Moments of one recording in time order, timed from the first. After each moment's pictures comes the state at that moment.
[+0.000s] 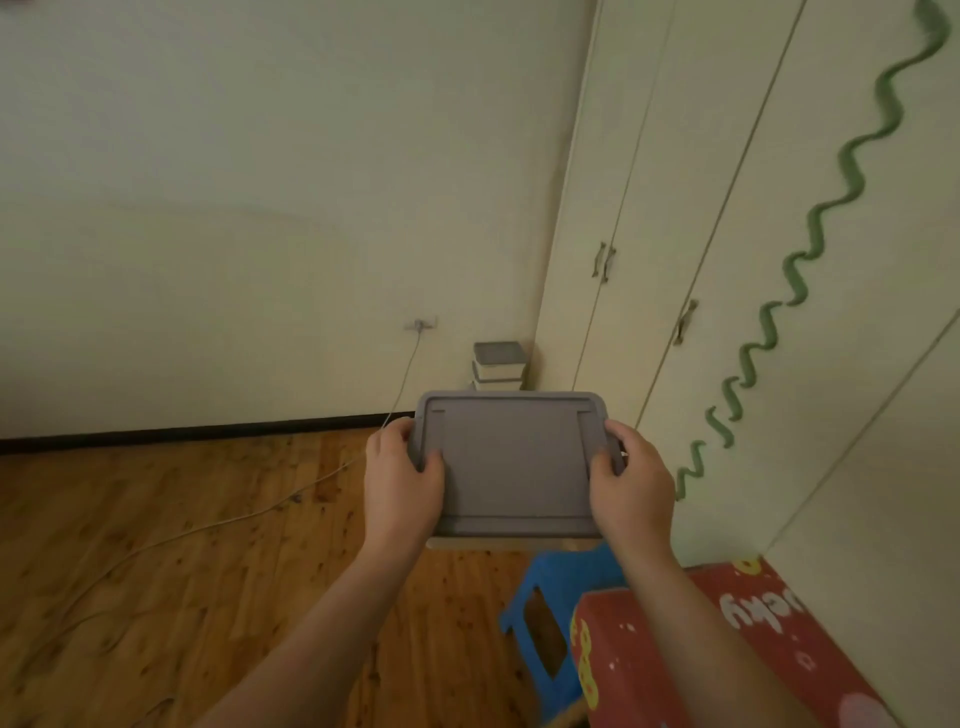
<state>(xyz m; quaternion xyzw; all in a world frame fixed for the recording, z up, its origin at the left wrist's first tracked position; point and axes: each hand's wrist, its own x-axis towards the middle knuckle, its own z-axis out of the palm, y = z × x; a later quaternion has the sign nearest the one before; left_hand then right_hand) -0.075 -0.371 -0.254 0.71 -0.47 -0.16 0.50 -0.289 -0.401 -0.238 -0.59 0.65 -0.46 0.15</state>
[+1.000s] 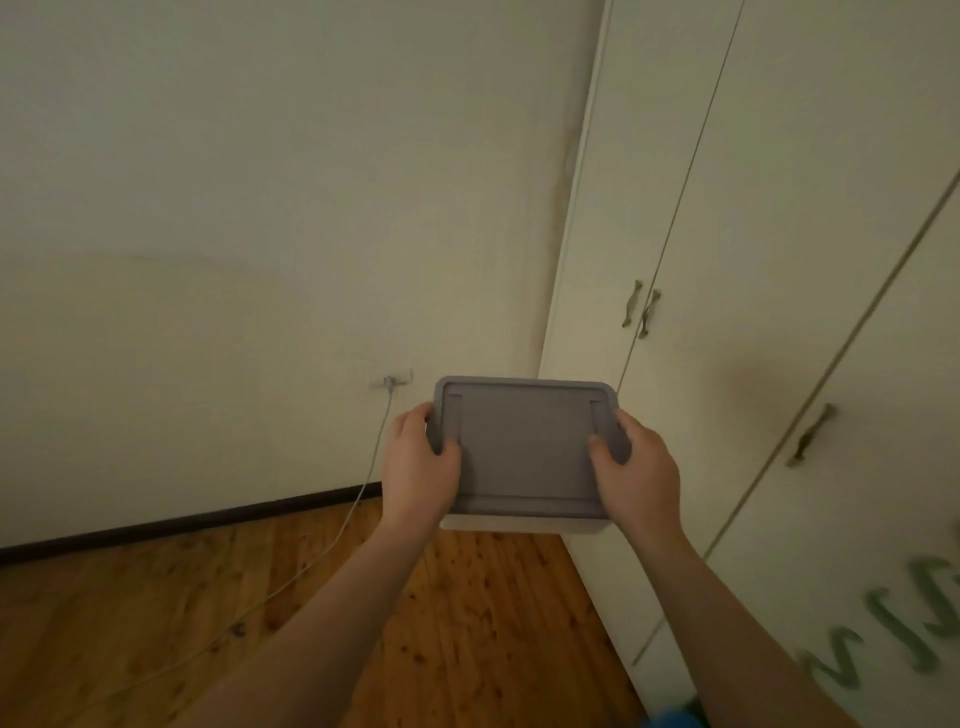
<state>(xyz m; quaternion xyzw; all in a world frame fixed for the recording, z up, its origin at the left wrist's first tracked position) -0.002 -0.842 -0.251 0.69 -0.52 -0.19 0.47 -0.219 -0.858 -0.250 -0.60 0.67 -0.41 0.15</state>
